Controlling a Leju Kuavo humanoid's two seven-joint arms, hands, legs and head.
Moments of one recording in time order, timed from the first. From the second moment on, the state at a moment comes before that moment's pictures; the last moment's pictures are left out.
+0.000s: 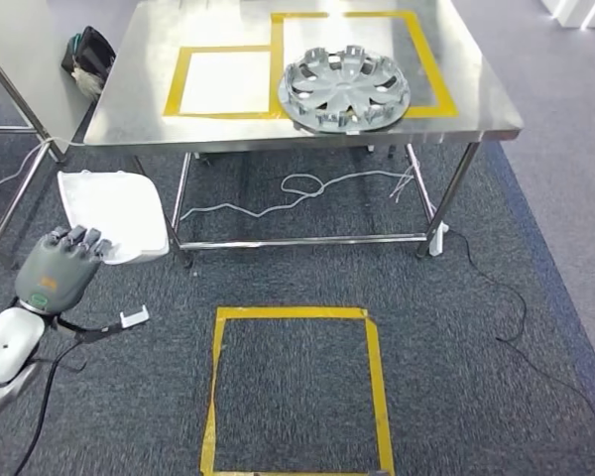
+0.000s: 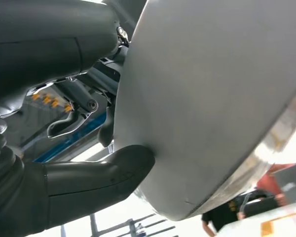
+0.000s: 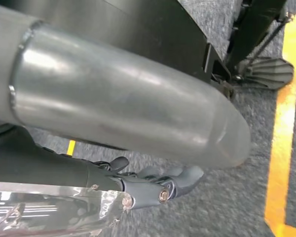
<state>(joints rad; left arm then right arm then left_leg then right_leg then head) -0.31 0.63 -0.56 -1.27 -1.53 0.64 0.08 -0.07 0.21 -1.17 -0.19 1.16 -0.06 -0.29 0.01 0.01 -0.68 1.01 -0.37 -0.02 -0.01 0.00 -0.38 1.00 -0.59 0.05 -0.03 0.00</state>
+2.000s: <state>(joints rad) -0.11 0.61 -0.32 -1.31 -1.53 0.70 -0.08 -0.06 0.22 -1.14 -0.19 1.19 -0.07 -0.27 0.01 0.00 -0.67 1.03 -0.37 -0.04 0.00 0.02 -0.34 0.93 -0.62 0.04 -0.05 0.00</state>
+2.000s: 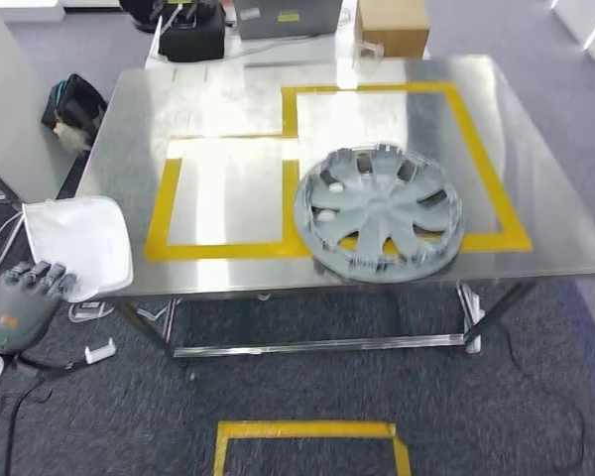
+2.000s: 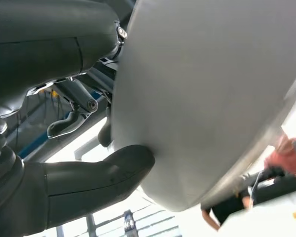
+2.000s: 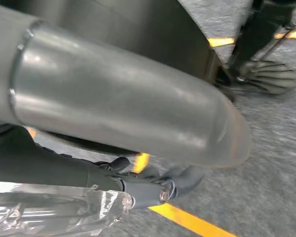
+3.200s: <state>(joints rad) -0.05 0.60 -0.30 -1.37 -1.53 0.70 -0.09 -0.06 0.22 -1.14 -0.18 1.19 -0.08 -0.28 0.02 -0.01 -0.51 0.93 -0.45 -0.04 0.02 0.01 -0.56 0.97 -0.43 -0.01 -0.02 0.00</state>
